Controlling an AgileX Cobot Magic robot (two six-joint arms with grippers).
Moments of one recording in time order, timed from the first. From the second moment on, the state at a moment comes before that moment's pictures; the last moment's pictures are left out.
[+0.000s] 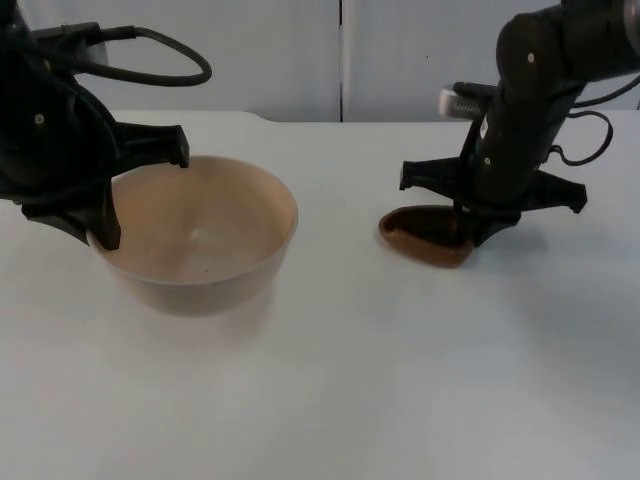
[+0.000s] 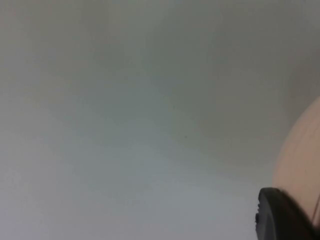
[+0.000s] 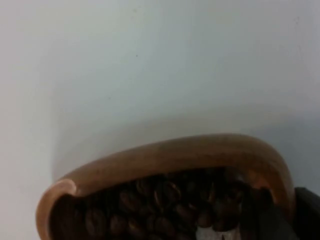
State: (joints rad) right arm 0.45 2.35 -1.72 -0.10 0.71 0.59; left arm -0.27 1.71 -1.05 -0.06 0.72 -0.34
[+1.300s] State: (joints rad) right arm 0.45 1.93 -1.73 -0.23 1.17 0.14; left arm -0.27 1.71 -1.05 -0.06 0.72 -0.34
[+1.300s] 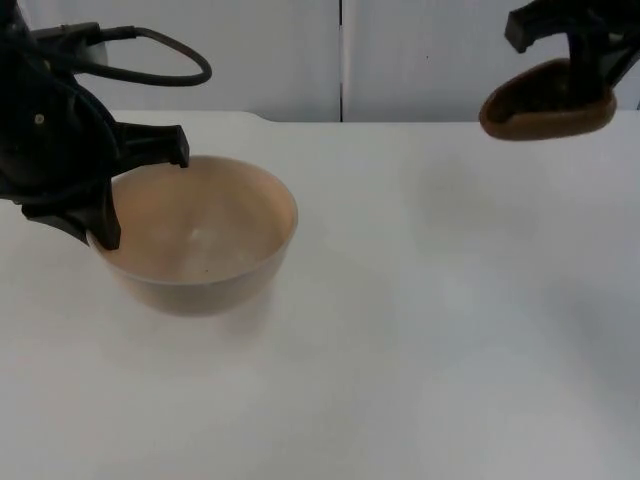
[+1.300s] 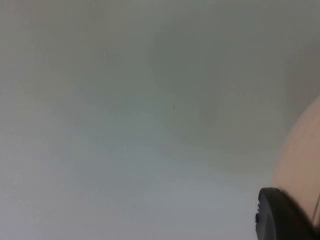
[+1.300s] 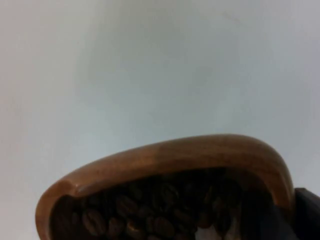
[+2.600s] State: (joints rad) right arm 0.72 1.90 -1.73 -0.26 1.19 0.12; left arm -0.44 1.71 -1.05 -0.08 0.71 -0.34
